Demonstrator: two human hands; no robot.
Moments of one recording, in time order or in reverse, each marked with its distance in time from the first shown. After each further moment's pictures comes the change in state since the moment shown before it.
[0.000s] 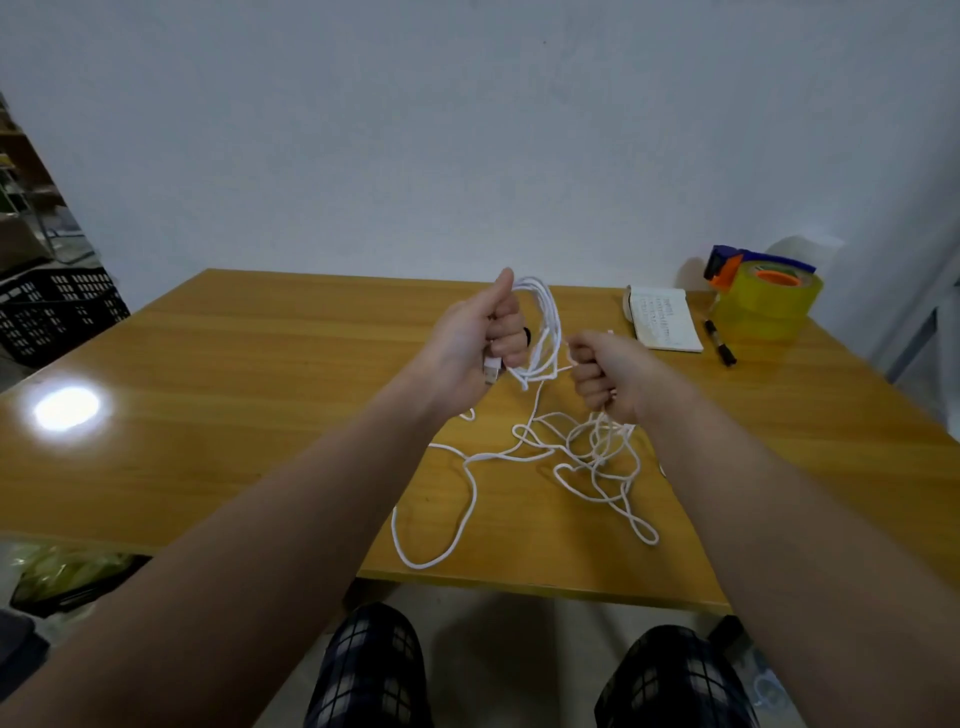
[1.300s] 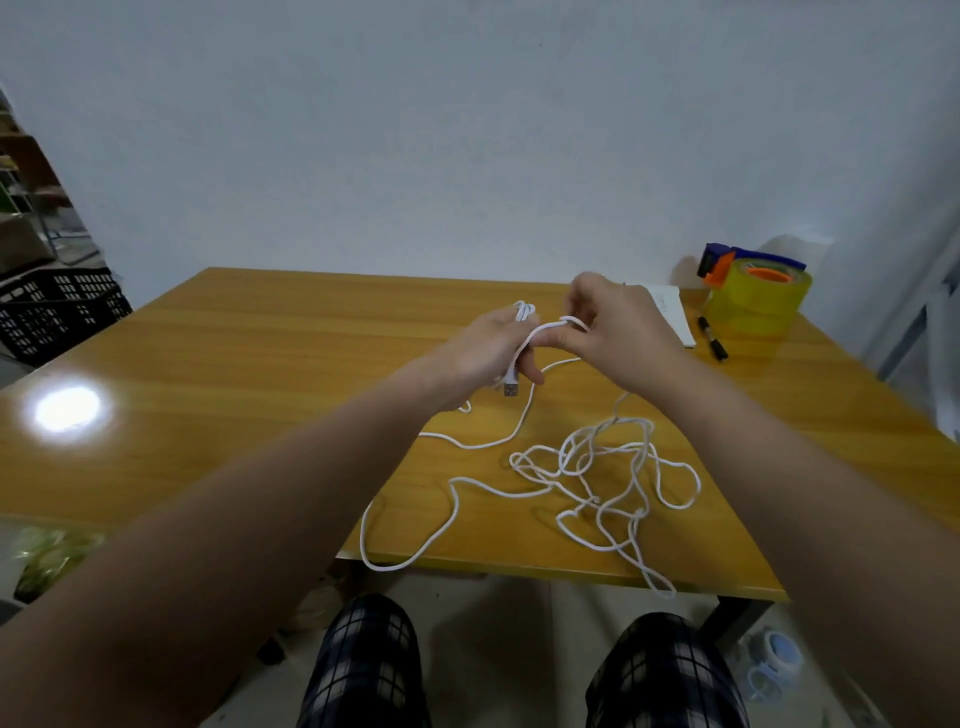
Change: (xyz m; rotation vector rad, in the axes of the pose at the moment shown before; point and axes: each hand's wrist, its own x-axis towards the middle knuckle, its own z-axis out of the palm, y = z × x) left_hand -0.005 -0.011 0.002 0.922 0.040 0.109; right_hand -0.059 -0.017 0.007 -0.972 0.316 -0.875
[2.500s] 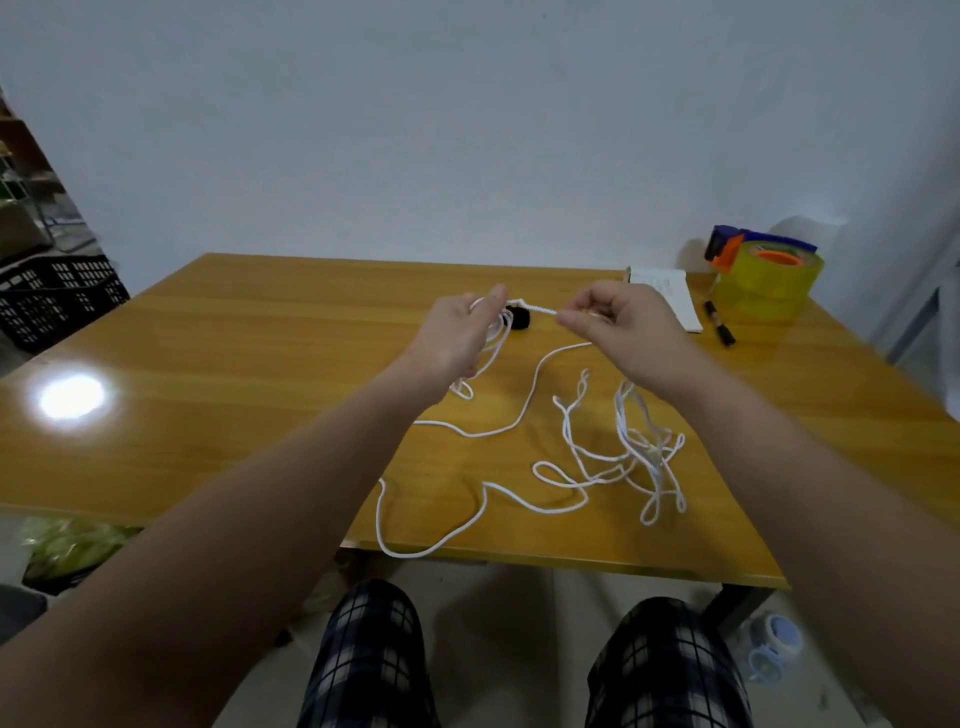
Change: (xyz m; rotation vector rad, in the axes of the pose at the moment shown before) left_hand -0.002 -0.022 -0.015 -0.143 0.269 -0.087; right_hand -0.006 0.022 0.012 0.305 -0.017 0.058
